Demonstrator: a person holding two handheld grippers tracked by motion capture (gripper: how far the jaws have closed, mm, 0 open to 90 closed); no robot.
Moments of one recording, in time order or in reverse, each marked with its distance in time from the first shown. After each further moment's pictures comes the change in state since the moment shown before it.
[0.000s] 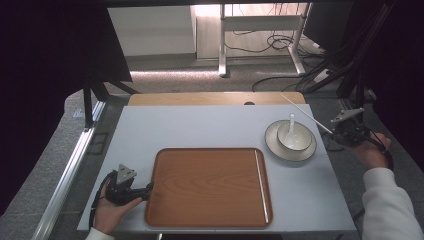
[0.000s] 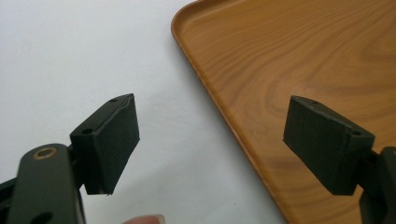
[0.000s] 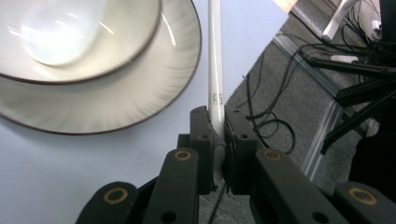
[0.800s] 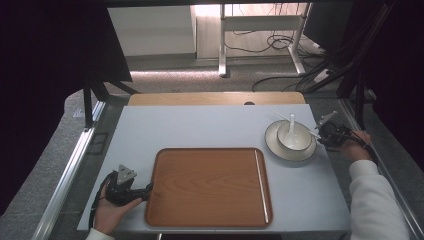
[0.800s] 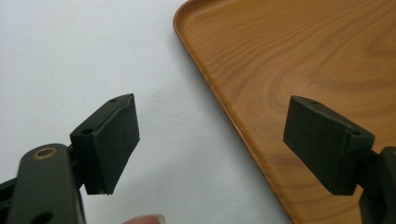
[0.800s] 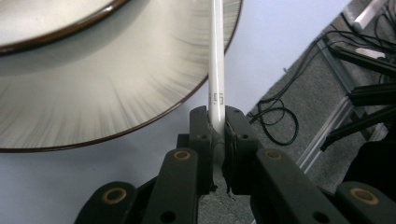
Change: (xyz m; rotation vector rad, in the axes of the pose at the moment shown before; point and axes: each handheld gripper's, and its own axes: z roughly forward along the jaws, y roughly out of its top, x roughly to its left) left arm 0.000 -0.002 0.000 0.016 0.013 0.005; right arm 0.005 0.005 0.066 0.157 0.052 -0.148
